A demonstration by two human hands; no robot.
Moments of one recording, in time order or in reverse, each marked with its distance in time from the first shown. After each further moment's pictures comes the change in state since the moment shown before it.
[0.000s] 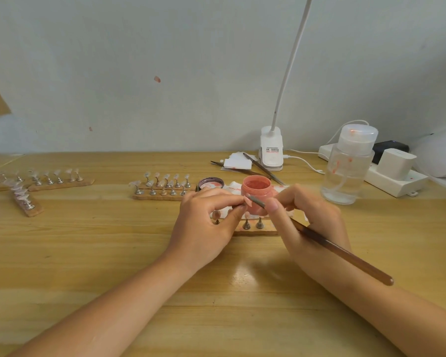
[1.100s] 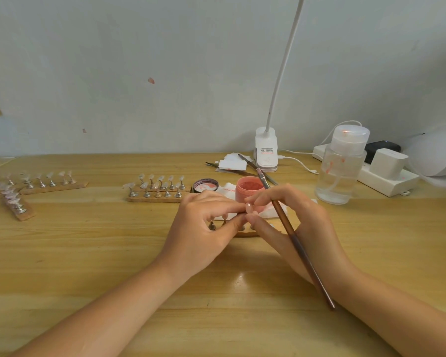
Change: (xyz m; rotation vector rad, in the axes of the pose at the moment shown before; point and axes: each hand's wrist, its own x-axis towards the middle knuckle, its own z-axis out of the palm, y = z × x) left_hand -0.002 0.004 -0.001 0.019 -0.059 0.073; right_hand 0.002 0.001 -0.001 0.013 -0.079 0.028
